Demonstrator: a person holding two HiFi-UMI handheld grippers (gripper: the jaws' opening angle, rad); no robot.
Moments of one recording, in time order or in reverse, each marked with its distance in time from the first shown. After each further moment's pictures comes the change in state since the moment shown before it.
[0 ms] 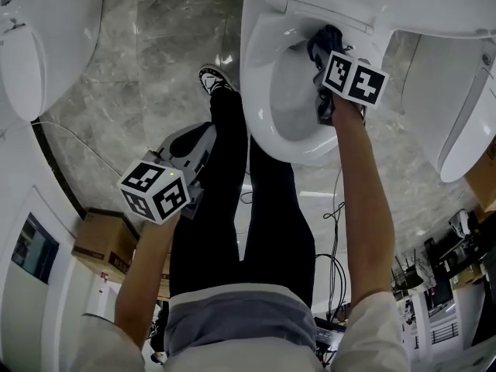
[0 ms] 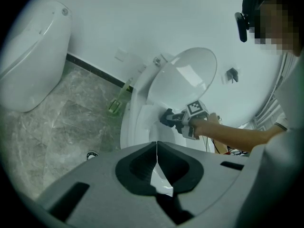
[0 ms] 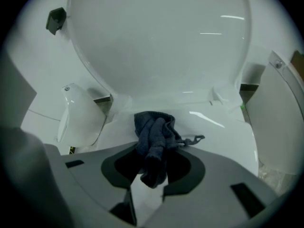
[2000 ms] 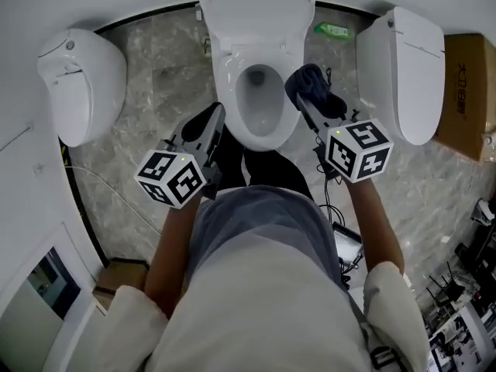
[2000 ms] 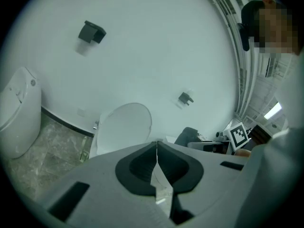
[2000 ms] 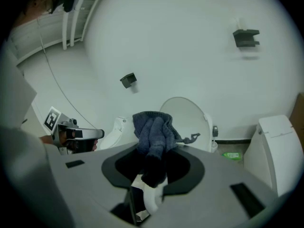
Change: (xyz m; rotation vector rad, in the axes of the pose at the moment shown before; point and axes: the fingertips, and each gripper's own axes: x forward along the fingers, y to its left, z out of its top) left arm -0.148 -0.303 0.083 0.297 -0.401 -0.146; right arm -0.463 0.067 0.017 -0.283 -0.445 0.289
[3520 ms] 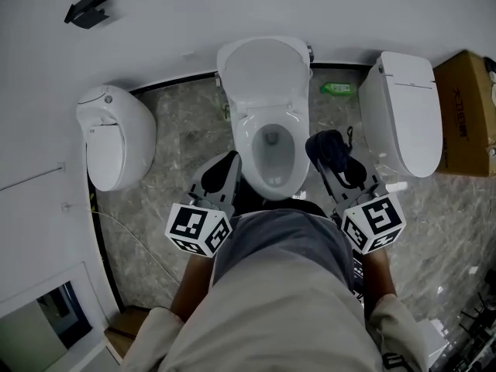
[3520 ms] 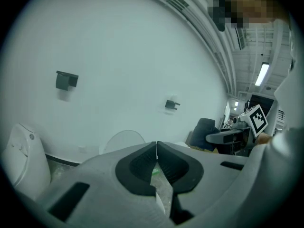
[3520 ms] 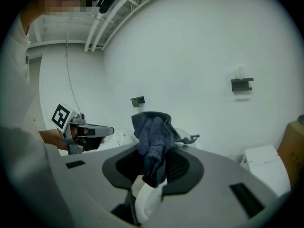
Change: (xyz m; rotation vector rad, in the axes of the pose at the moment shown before) left arm -0.053 -0.089 0.059 0.358 -0.137 0.043; right arm -0.130 0.056 0.055 -0.176 -0.246 -0.066
